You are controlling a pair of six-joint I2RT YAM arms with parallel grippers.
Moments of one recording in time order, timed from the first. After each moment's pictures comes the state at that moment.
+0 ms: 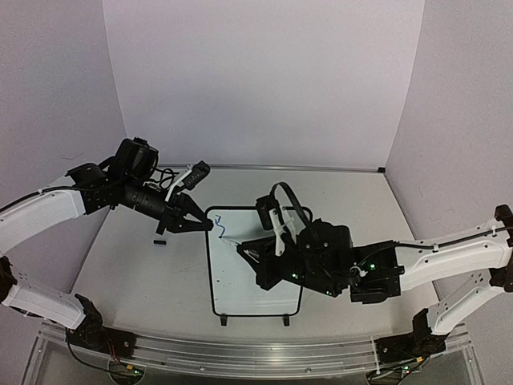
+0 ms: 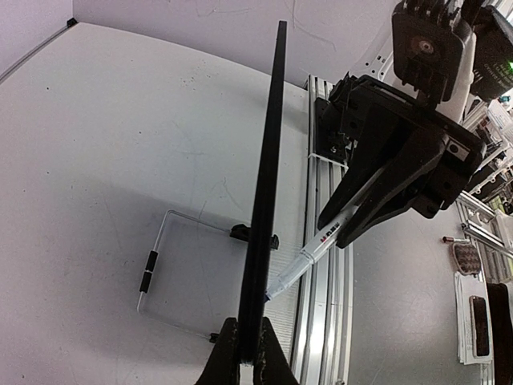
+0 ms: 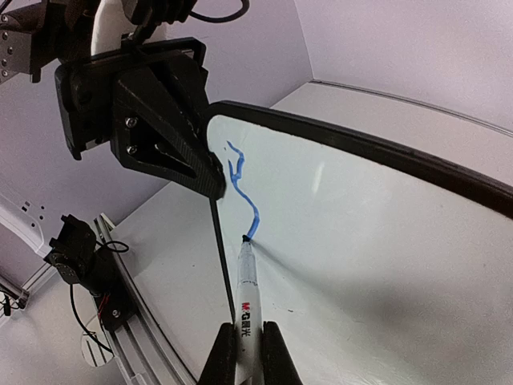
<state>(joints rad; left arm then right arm) -0.71 1.23 1.11 -0.56 0.78 0.19 1.39 1.43 0.97 0.15 0.42 0.45</state>
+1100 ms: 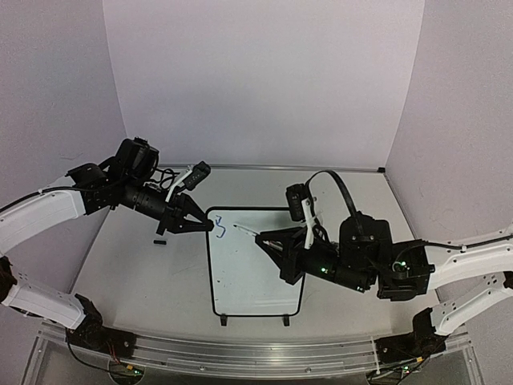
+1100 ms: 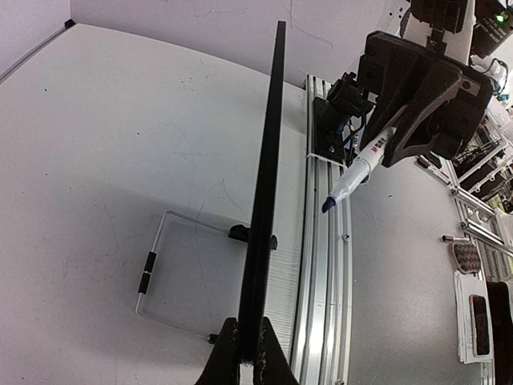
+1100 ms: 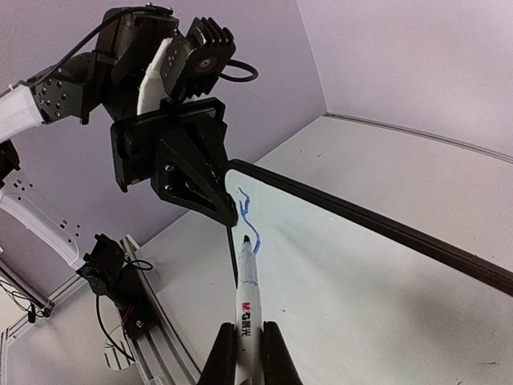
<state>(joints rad) -0.71 1.23 1.11 -0.56 0.78 0.19 1.38 1.24 0.87 0.19 0.39 0.41</state>
